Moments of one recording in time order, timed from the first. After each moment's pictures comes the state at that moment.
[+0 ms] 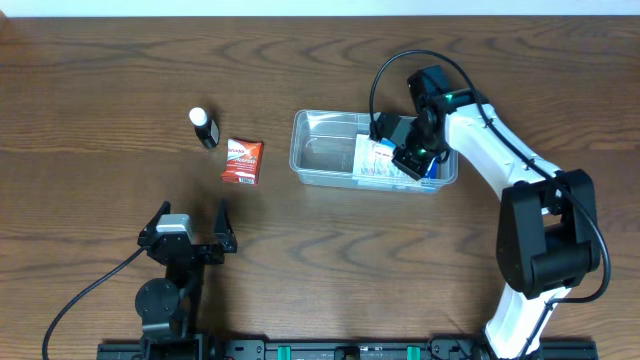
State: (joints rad) left arm 0.07 0.01 0.02 -0.10 0.10 -0.09; right arm 0.27 1.98 1.42 -0.88 -0.23 -0.75
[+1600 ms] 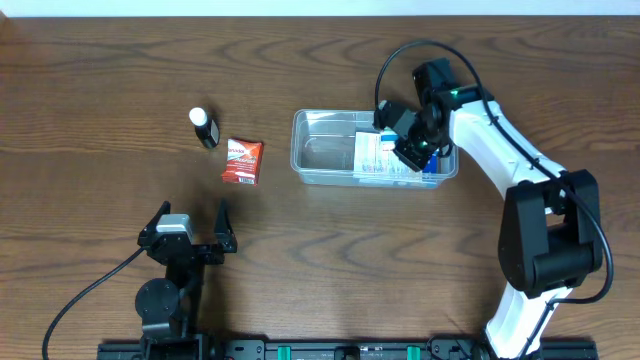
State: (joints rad) left arm 0.07 0.01 0.02 -0.10 0.10 -0.09; right arm 0.25 1.97 1.46 -0.87 -0.27 -0.67
